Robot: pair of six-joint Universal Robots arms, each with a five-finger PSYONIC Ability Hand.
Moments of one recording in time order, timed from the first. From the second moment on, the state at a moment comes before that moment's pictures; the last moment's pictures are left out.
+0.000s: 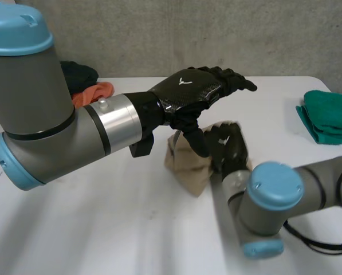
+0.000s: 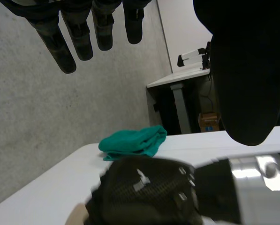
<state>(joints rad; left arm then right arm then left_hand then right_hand) 4.11 -1.98 -1.07 2.97 -0.91 3.17 2.18 -0.93 1.61 -0.70 1.73 2.71 0.18 0.21 0.21 0.20 0.05 1.01 1.10 1.16 1.17 0.86</state>
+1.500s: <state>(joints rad) 4.27 -1.91 -0.91 3.13 -1.41 3.18 1.58 -1.15 0.87 -0.09 1.37 2.70 0.18 0.21 0.21 0.20 0.05 0.23 0.21 0.21 0.21 0.05</state>
